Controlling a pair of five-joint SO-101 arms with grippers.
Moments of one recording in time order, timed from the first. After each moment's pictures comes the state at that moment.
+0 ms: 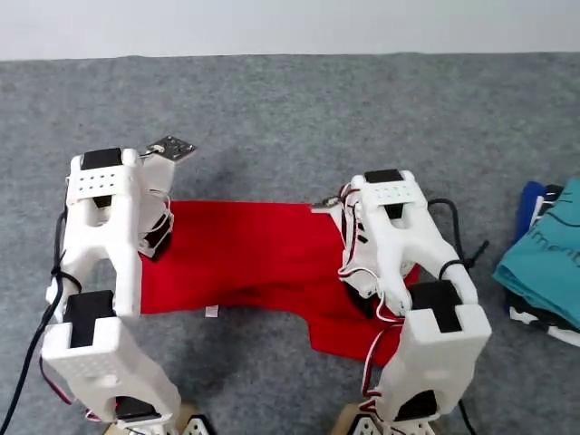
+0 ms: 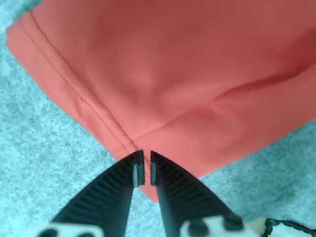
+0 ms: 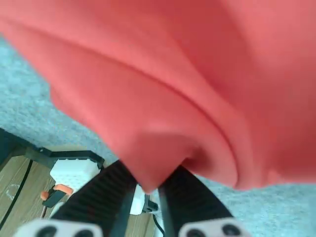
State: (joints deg) left arm -12.5 14.6 5.0 92.0 -29.9; right arm -10.4 17.5 10.8 96.9 29.5
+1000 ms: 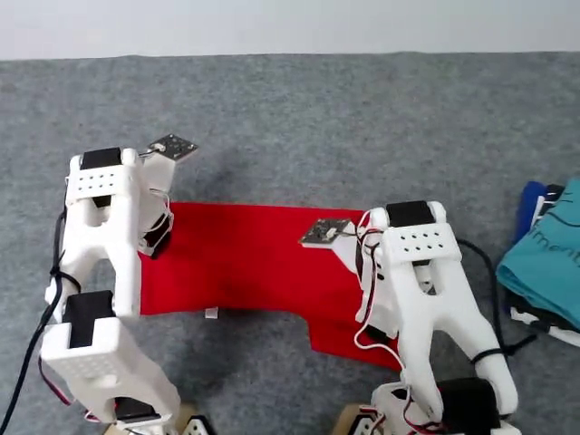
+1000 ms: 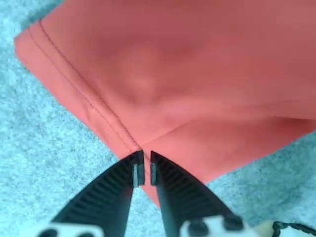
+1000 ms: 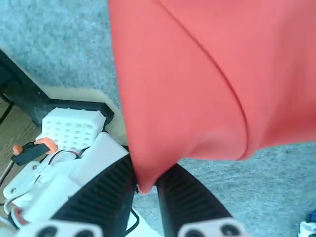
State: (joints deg) left arm -12.5 14.6 5.0 90.9 -31.5; right arm -10.9 -16.9 33.5 100.3 47.9
